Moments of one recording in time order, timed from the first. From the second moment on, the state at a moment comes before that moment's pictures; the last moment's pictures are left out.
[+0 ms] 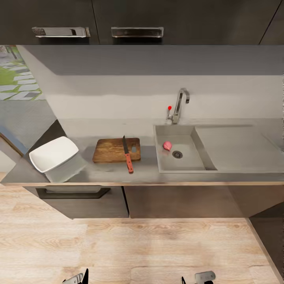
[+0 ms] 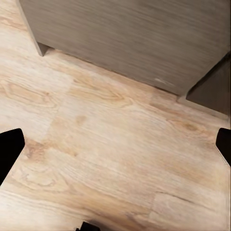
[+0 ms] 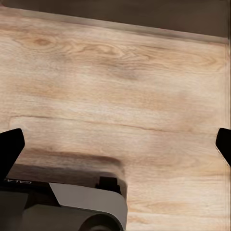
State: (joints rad) left arm -0.36 0.06 0.84 0.08 -0.33 -0.87 -0.21; right arm -0.26 -0.02 0.15 -0.29 0.00 -0.39 -0.09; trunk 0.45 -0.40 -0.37
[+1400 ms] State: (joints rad) left arm -0.36 0.06 0.84 0.08 -0.33 -0.87 -0.21; right arm -0.26 -0.02 0.15 -0.29 0.00 -0.39 -0.09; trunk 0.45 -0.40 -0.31
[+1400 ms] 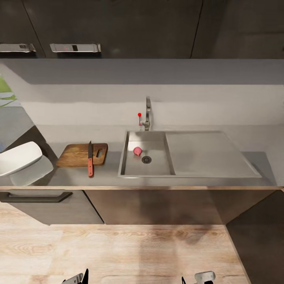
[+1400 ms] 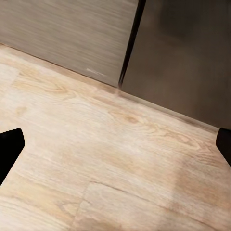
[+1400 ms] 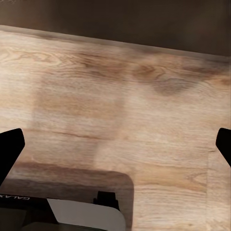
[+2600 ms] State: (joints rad) left arm -0.36 0.06 0.84 0.08 -0.33 -0.87 -0.21; right arm -0.26 -0.02 0.16 -0.29 0.00 -0.39 -0.09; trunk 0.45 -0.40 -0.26
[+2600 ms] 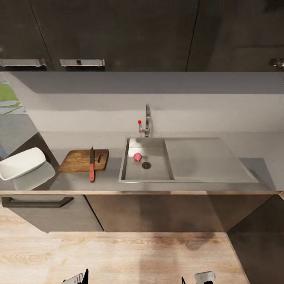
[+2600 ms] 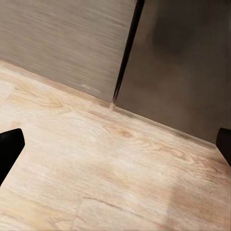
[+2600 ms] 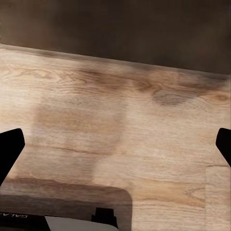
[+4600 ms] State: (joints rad) left arm -0.36 0.06 0.84 0.08 -0.33 -0.87 -0.21; right arm -0.26 -0.02 0.16 -0.29 0.00 -0.39 -0.09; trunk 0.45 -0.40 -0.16
